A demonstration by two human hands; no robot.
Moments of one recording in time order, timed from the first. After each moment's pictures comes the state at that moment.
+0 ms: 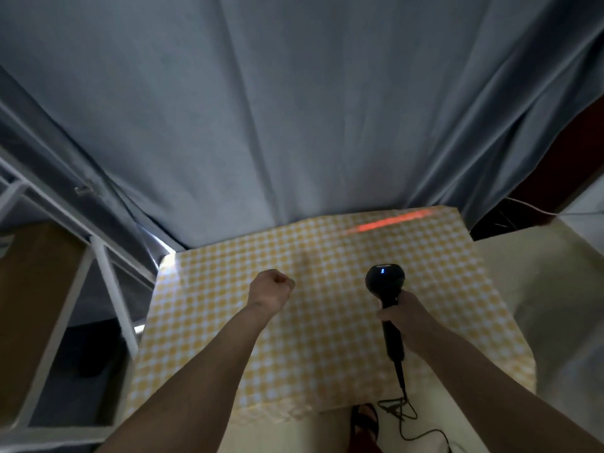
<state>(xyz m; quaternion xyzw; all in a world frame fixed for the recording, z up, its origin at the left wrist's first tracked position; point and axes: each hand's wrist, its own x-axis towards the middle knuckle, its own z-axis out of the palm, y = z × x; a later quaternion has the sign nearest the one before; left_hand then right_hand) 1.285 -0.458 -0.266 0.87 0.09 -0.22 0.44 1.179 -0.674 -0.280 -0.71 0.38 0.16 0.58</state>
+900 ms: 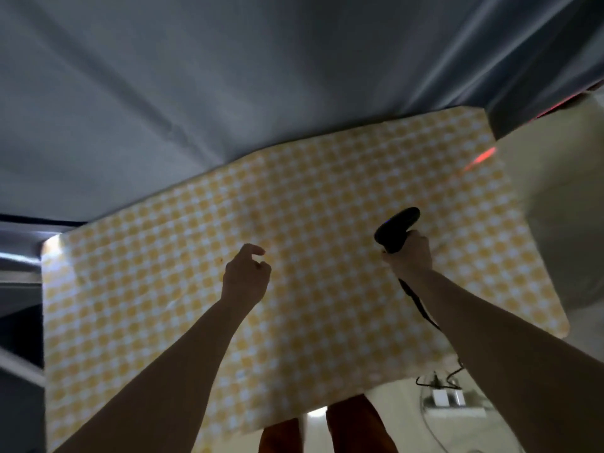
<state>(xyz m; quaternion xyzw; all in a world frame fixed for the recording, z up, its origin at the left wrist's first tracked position) 1.432 -0.557 -0.471 0.91 0.06 -0.29 0.30 1.348 -0.819 -0.518 -0.78 0.50 0.19 0.32</state>
